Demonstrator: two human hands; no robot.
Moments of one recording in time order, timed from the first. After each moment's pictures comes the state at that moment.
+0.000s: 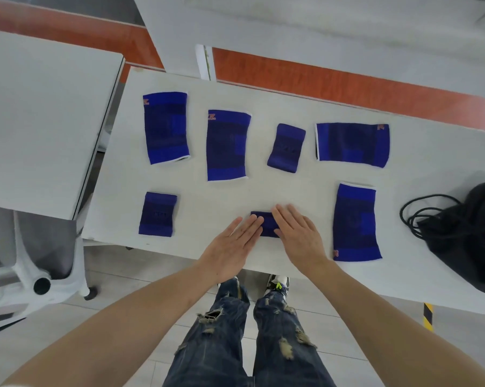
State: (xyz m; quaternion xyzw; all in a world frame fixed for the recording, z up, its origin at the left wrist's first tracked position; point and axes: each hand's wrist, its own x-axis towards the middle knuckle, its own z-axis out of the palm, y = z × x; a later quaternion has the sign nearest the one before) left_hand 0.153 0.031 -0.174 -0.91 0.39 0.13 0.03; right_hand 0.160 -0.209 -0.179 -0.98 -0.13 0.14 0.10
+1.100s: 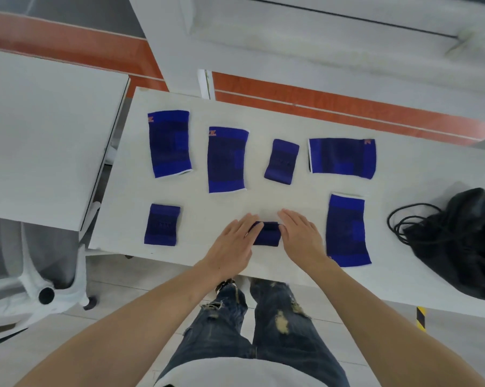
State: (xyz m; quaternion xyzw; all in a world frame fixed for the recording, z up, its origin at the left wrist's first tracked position) left_hand 0.181 0.019 -0.122 -0.92 0.29 0.20 -0.15; right_hand 0.186 -0.205 -0.129 -0.97 -0.03 0.20 0.16
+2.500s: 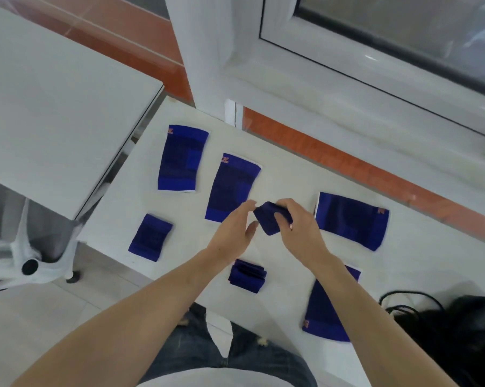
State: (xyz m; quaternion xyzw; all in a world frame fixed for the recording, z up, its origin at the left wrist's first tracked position) left_hand 0.299 -0.032 -0.094 -0.89 -0.07 0.16 -0.42; right_hand 0.342 -0.215 -0.060 -0.90 -0.12 0.15 0.39
